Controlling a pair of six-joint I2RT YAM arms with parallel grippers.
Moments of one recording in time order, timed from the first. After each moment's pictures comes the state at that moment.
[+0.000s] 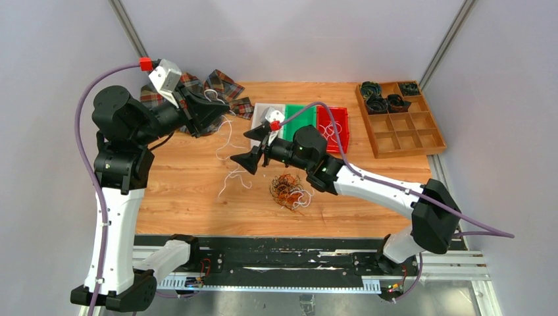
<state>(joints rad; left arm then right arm) -0.13 1.01 1.54 -0.45 0.85 -0.17 0.97 1.50 1.10 0.49 -0.26 0.08</state>
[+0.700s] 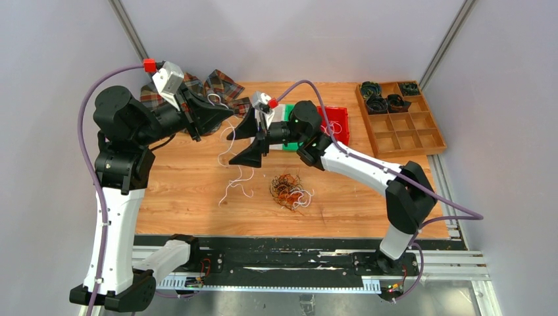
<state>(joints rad) -0.14 1.00 1.53 -0.45 0.91 -0.19 0.83 1.70 1.34 0.57 -0.91 0.30</state>
